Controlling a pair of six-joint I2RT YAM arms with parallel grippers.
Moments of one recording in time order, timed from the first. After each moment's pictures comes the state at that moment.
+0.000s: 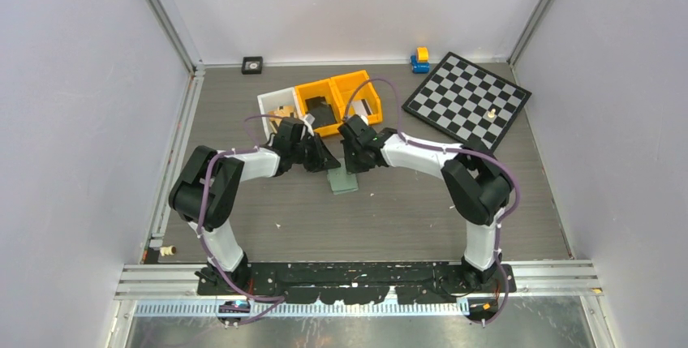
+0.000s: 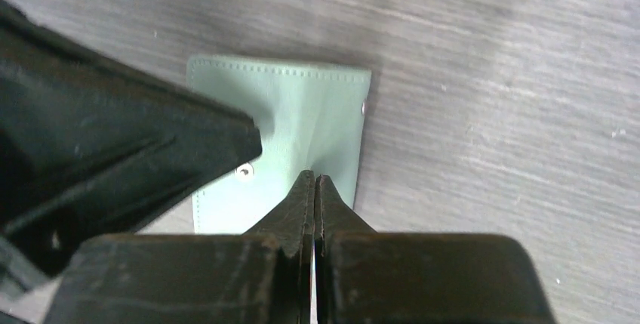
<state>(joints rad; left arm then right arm) -0.42 1.76 0.85 0.16 0.46 -0.82 0.78 1.93 1.32 -0.41 0.09 0.55</state>
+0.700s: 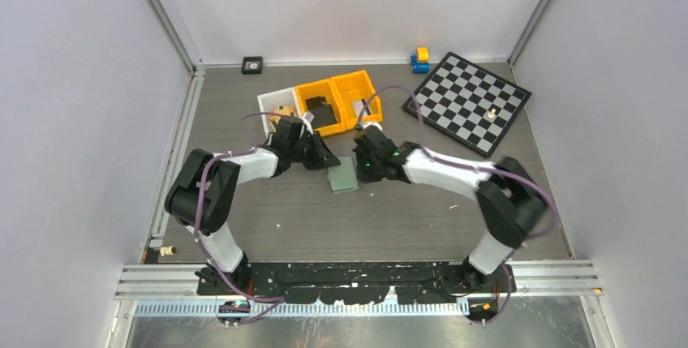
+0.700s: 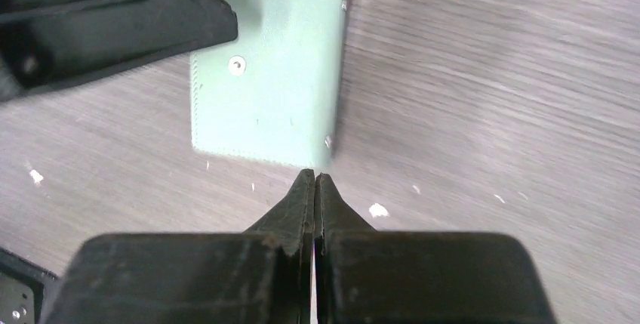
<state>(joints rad) -0.42 1.74 0.85 0.16 0.46 -0.81 0.79 1.76 1.13 -0.35 0.05 0.54</state>
